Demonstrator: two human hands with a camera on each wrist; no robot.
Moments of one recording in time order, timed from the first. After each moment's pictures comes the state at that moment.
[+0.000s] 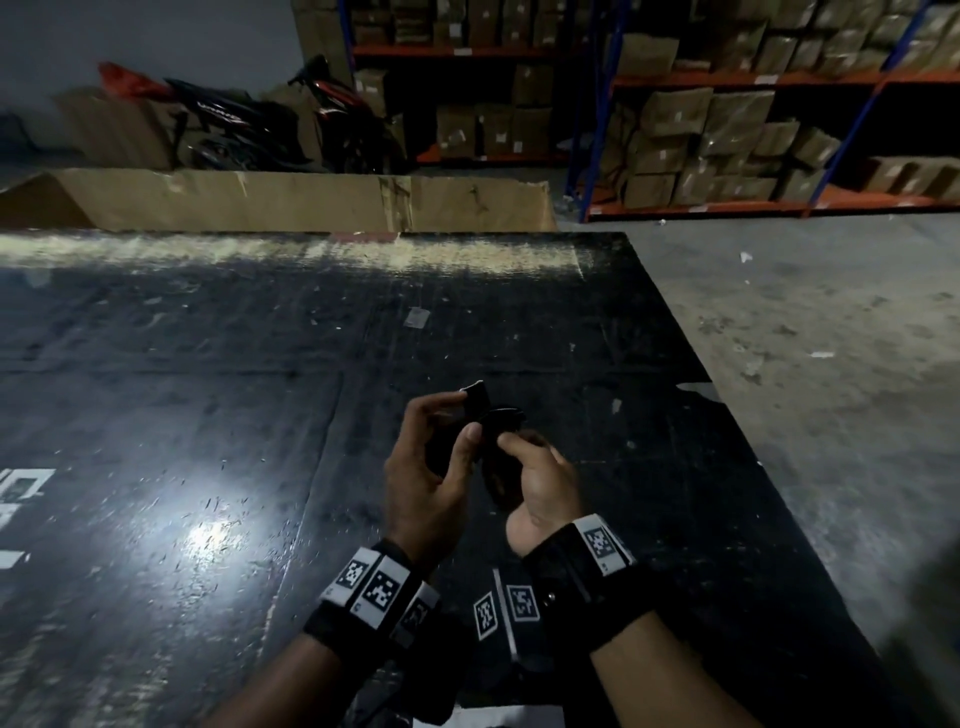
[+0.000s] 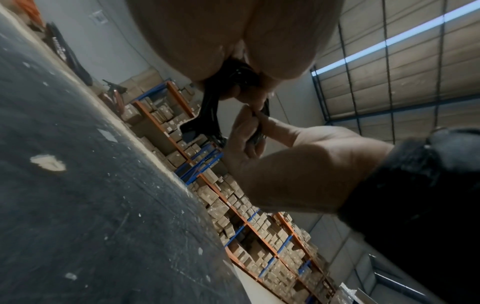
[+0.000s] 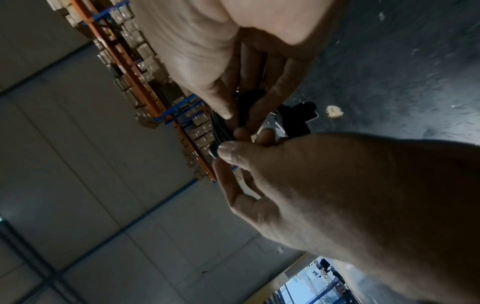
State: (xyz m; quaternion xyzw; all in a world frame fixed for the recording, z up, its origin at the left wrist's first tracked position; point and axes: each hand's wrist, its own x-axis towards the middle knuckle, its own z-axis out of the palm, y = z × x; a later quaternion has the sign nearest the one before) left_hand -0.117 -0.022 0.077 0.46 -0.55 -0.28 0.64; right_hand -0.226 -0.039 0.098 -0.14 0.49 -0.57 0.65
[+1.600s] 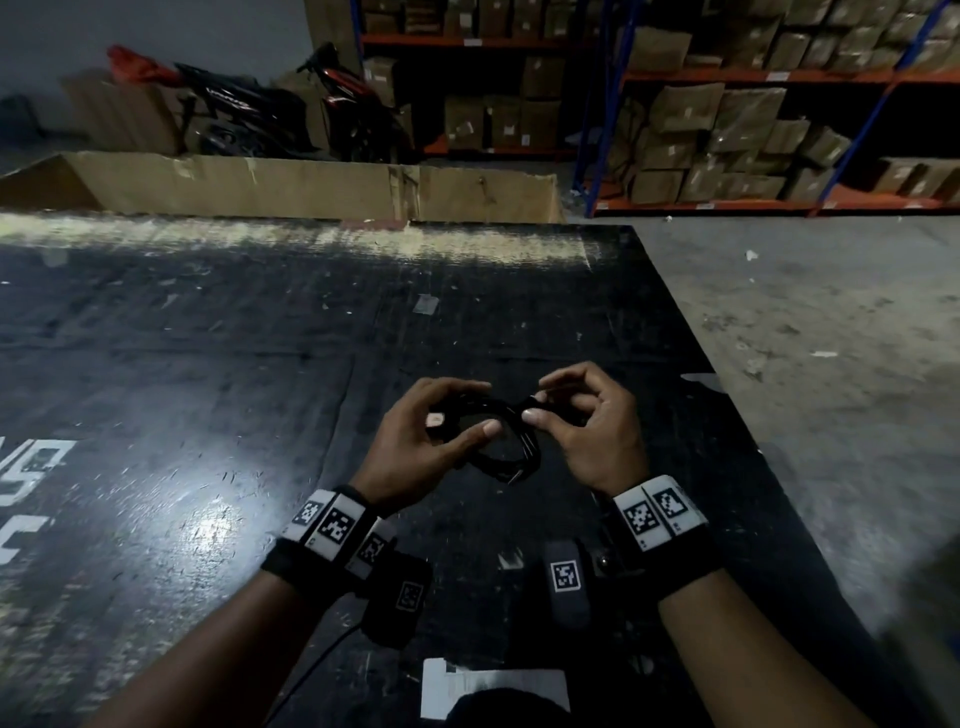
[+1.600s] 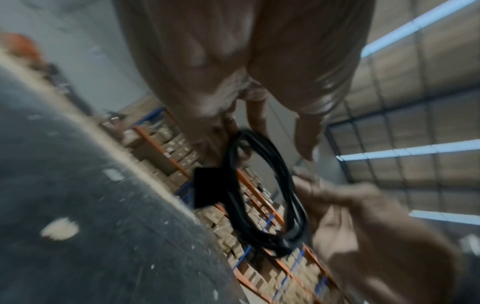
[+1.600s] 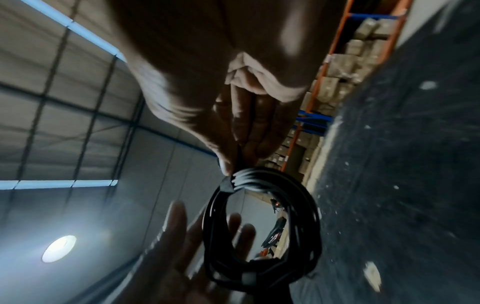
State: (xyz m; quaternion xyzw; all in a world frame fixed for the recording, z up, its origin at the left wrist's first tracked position) left_hand -0.071 -0.024 0.098 0.49 -0.64 -0.37 0.46; right_hand -0.283 -0.046 0.115 -0.58 0.50 -0.52 0.38
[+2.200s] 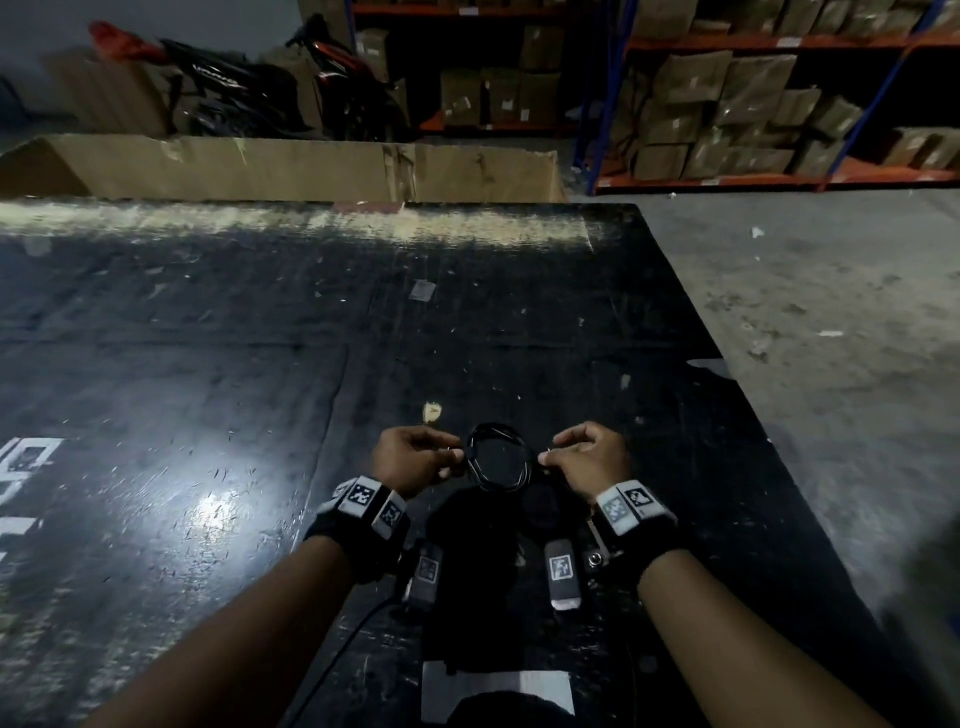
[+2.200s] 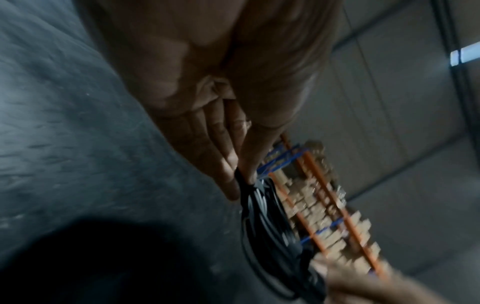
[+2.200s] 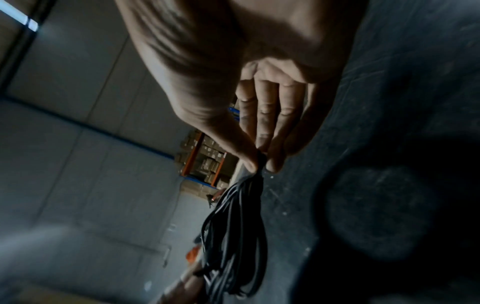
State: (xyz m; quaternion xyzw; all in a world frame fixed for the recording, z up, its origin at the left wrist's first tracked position) left_hand -0.061 -0.071 0.007 0.66 -0.40 -0.49 0.40; right_hand -0.291 -0.078 0.027 -0.41 0.71 -0.37 0.44
